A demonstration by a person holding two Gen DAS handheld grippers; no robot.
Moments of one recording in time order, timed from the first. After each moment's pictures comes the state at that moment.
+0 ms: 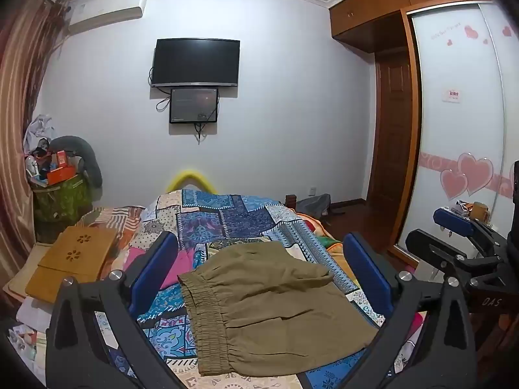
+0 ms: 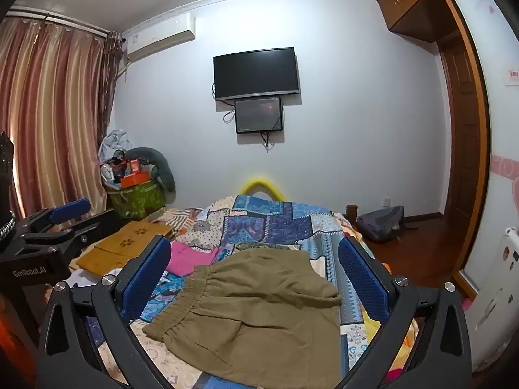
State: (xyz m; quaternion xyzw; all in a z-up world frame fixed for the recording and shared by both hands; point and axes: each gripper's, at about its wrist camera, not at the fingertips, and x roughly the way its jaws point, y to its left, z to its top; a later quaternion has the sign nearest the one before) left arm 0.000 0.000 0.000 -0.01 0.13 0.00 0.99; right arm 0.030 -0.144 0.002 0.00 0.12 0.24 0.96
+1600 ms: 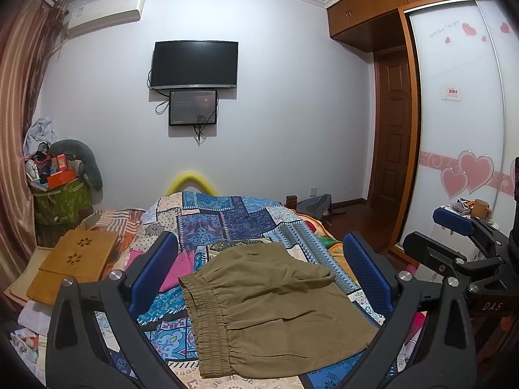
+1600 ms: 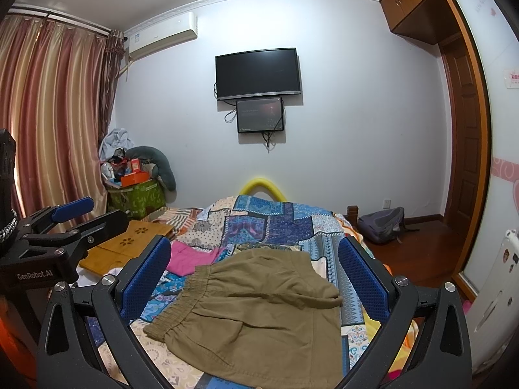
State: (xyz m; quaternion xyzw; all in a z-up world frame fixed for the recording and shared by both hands) left arm 0.001 0.003 0.005 -0.01 0.12 0.00 0.99; right arm 0.031 -0.141 0.005 0.00 0.11 0.24 0.96
